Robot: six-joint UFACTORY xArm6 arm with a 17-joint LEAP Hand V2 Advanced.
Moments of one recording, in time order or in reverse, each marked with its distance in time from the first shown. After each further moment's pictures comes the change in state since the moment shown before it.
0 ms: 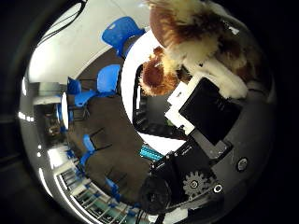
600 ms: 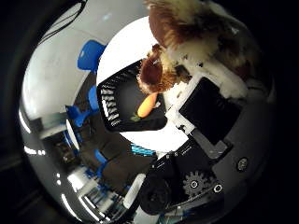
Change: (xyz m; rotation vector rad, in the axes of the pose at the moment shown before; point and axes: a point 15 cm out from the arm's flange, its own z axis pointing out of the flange) arm 0.201 0.046 0.011 -0.056 0.038 0.252
